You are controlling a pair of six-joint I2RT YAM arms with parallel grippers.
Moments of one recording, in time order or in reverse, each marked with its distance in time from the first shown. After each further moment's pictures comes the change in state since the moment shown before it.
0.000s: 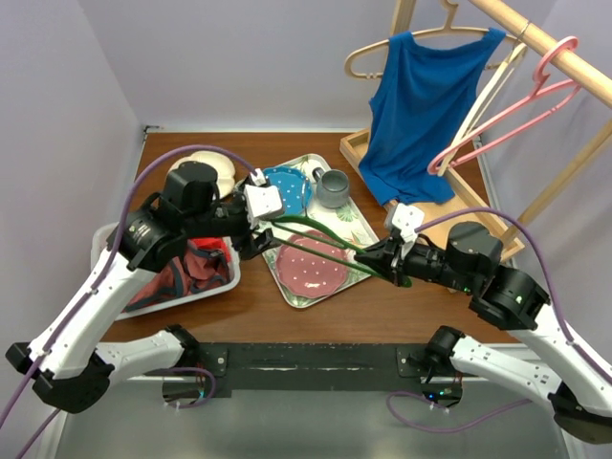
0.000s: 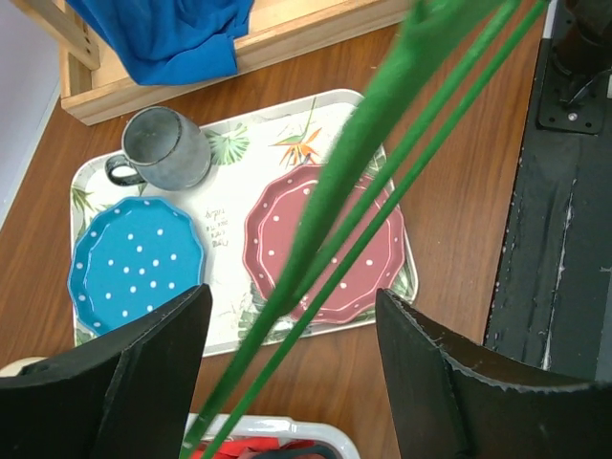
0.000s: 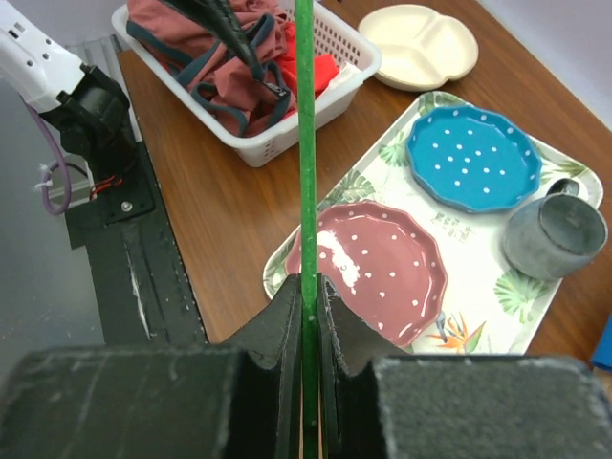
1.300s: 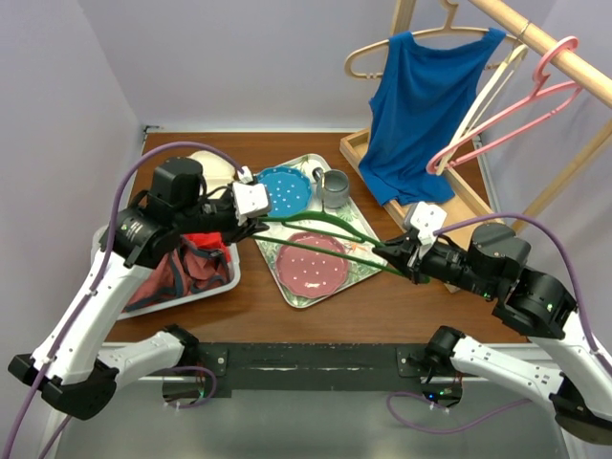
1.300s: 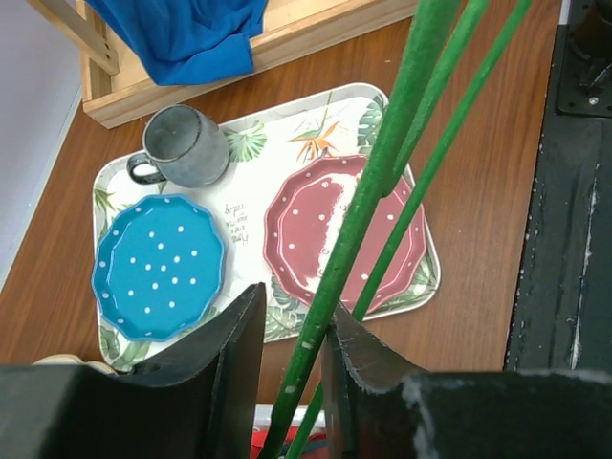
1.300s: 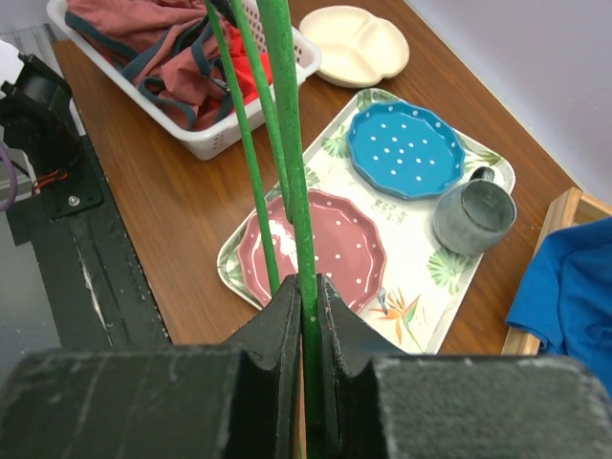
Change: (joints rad) left arm 0.137 -0.009 -0.014 -0.013 0.127 0.103; right arm 0.006 -0.004 0.142 -0.159 0.133 -0.080
